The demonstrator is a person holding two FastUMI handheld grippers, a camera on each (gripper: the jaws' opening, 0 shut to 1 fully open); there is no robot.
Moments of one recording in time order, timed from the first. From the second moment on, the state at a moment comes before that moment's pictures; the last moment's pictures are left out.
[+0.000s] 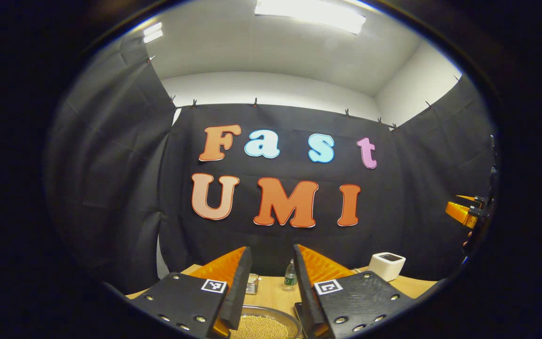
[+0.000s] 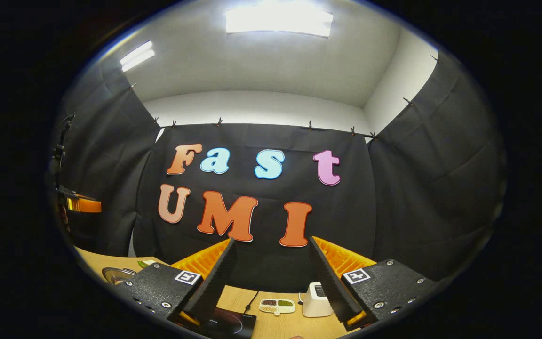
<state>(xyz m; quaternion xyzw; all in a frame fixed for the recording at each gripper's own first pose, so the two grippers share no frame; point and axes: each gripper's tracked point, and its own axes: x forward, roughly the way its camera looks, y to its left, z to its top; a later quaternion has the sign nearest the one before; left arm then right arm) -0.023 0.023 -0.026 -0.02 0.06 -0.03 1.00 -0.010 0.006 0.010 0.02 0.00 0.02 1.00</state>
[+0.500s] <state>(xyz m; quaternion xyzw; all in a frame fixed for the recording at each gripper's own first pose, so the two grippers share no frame) -0.049 0.017 -0.131 0.01 0.19 -0.03 0.98 -0.025 0.017 -0.015 0.04 0.01 0.03 1.00</state>
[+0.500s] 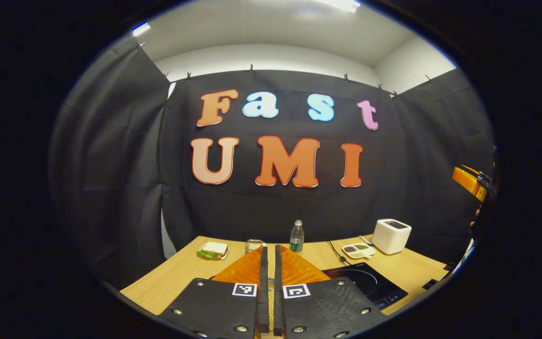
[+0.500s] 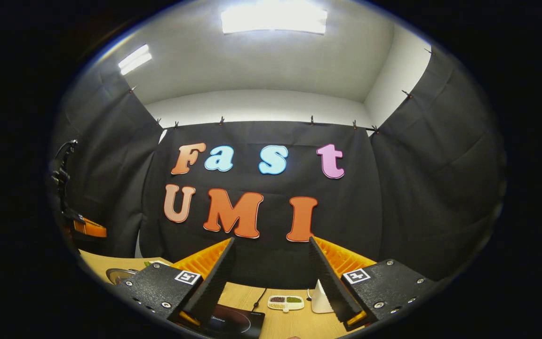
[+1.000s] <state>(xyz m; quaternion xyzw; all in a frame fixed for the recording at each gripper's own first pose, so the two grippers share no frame) -0.122 0.020 -0.264 -0.02 0.41 -0.03 0.91 -0.030 0.040 -0.069 0.04 0.05 0.05 1.00</state>
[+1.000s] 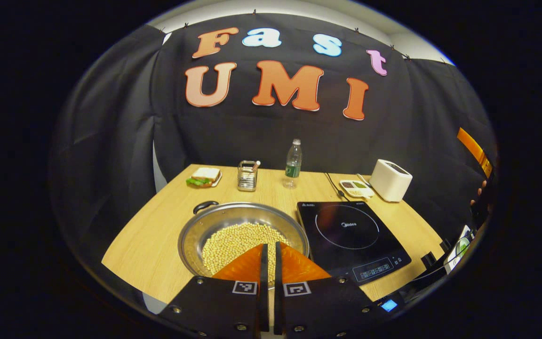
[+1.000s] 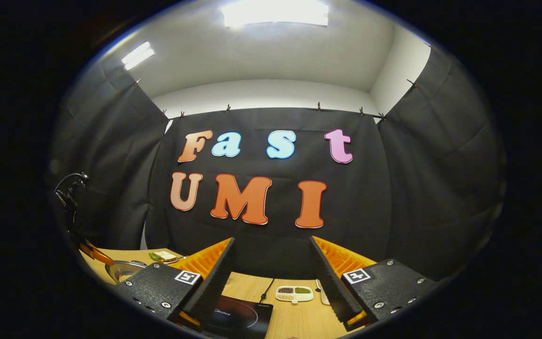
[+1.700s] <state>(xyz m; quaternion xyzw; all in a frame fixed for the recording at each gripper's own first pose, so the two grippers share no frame) -0.192 0.018 -0.340 -0.07 0.57 -0.02 0.82 -0.035 0.039 -0.102 0.03 0.06 0.04 1.00</state>
